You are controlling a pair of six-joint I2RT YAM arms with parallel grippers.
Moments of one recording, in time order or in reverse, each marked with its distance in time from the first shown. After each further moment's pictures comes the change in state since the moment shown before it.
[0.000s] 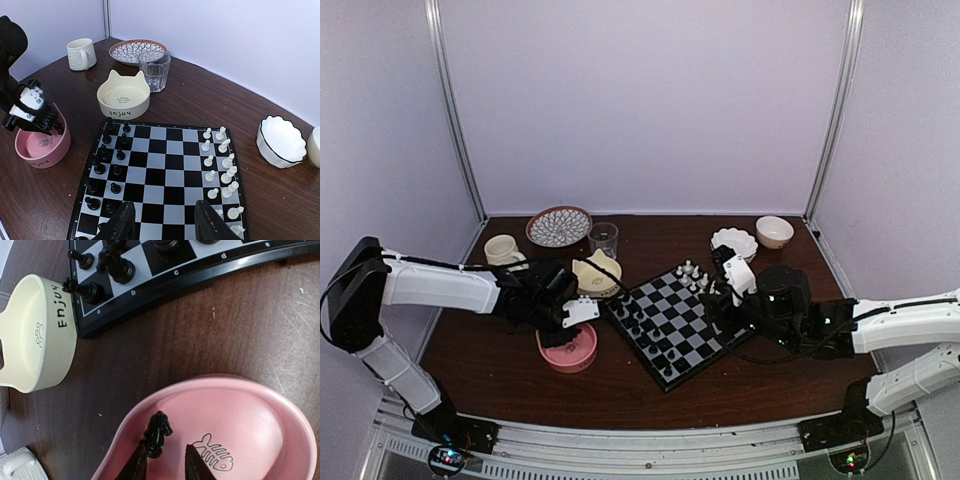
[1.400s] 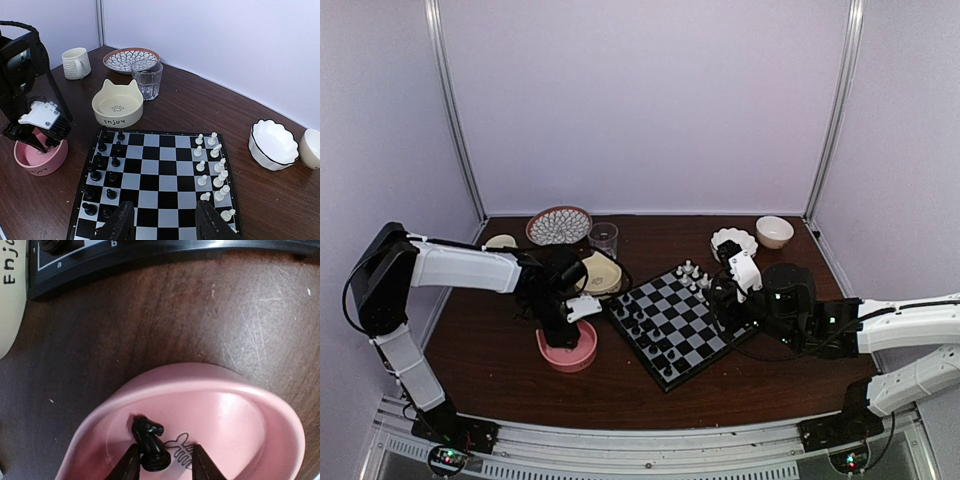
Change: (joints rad) left arm 0.049 0.170 0.195 -0.279 0.136 -0.169; right arm 0.000 -0.036 0.000 0.000 0.036 -0.001
